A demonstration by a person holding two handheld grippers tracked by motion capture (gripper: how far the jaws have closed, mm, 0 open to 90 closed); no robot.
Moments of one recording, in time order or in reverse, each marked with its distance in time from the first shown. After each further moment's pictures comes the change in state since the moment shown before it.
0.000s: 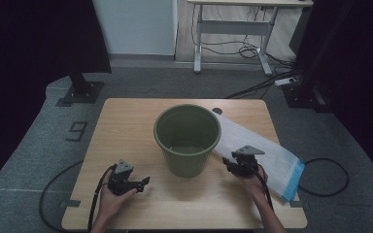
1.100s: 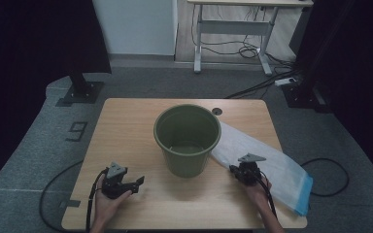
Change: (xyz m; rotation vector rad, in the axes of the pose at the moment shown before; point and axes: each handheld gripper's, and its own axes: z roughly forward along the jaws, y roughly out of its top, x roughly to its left) left arm 0.005 -0.010 -0.017 -0.071 0.048 -0.064; right arm -0.002 -0.040 -0.018 0.106 0.031 0.043
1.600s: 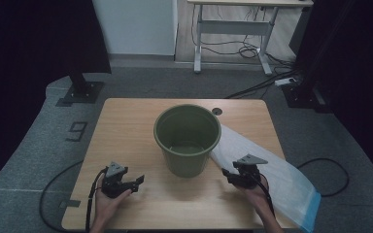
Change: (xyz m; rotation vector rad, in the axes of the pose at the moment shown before) left arm 0.001 0.001 0.003 0.006 -0.012 -0.004; right arm 0.023 0.024 -0.013 -0.088 0.011 -0.028
